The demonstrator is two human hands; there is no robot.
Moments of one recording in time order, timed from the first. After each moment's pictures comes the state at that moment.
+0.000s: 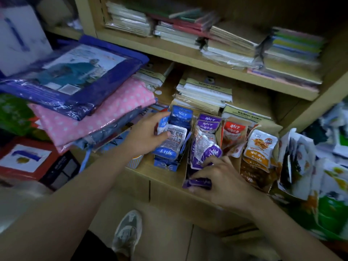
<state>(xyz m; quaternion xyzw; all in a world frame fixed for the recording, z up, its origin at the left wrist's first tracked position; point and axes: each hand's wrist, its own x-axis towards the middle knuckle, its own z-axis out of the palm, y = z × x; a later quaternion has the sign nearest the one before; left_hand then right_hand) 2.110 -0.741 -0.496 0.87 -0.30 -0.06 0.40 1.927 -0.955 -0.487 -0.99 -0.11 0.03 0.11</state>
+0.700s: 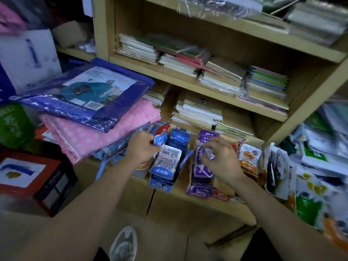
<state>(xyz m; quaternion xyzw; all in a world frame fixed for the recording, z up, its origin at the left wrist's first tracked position) 2.116 -0.709 -0.489 0.89 -0.20 -0.02 0.41 1.967 -0.932 -0.451 -0.97 0.10 -0.17 0.17</state>
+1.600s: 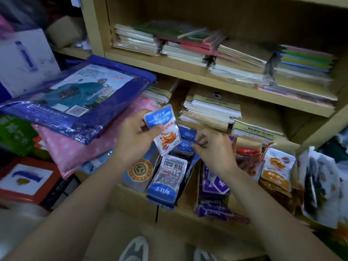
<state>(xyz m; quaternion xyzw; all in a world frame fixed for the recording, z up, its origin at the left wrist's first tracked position) 2.118 -0.721 -0.445 0.76 -0.18 0.03 0.63 2.048 -0.931 -0.466 -0.94 0.08 -0.19 0.27</state>
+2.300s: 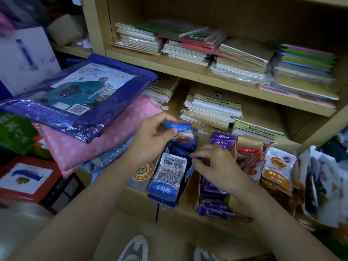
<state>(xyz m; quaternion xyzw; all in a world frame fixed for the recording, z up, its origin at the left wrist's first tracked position) 2.123 -0.737 -0.458 0.73 -0.31 0.01 0.61 2.013 -0.928 -0.468 -0.96 -0.01 -0.08 0.27</state>
